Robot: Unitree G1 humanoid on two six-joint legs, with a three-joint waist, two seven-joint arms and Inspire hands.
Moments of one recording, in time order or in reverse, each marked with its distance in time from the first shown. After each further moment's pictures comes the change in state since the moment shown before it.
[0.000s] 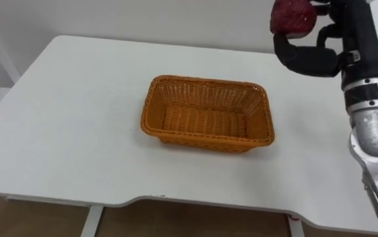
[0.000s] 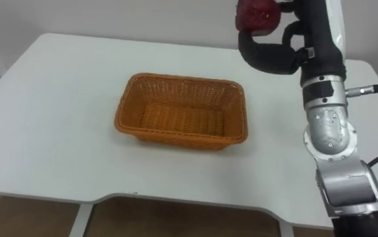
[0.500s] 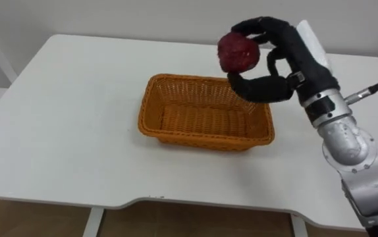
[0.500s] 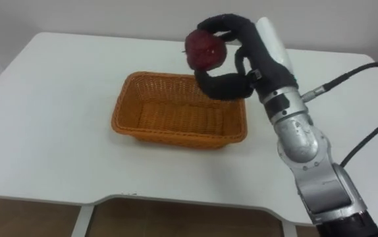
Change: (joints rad) left arm -0.008 -0.001 -0.031 -0.001 0.001 -0.001 -0.009; right arm 0.002 0.012 0.160 -0.053 -0.127 0.003 0.185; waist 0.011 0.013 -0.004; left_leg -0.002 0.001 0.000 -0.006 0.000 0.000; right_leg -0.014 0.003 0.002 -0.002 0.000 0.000
